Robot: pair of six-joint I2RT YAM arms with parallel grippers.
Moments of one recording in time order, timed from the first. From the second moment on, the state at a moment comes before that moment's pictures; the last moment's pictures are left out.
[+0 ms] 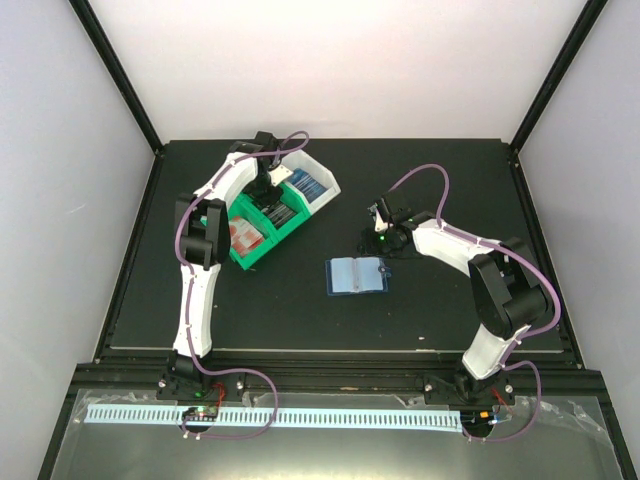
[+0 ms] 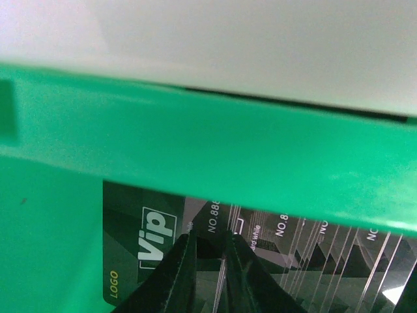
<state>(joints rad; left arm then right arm) -0.23 2.40 2.11 -1.06 -0.06 0.40 0.49 1.72 1.07 -0.43 -0.21 0.48</state>
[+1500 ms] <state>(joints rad) -0.21 2.33 2.10 -1.02 -0.17 0.38 0.49 1.72 1.07 -0.43 -0.21 0.48</state>
